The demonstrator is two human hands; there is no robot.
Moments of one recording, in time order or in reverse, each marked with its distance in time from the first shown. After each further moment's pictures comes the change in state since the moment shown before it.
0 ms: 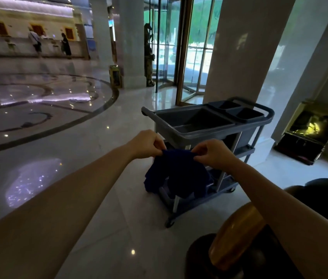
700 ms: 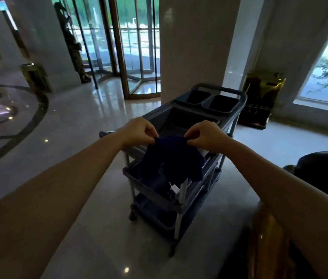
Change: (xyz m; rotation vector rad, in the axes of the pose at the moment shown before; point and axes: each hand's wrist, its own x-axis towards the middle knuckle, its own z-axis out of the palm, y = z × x) left_hand 0.336 -0.144 -0.074 0.048 -0.242 0.263; right_hand 0.290 0.086 0.004 -0.083 0.167 0.266
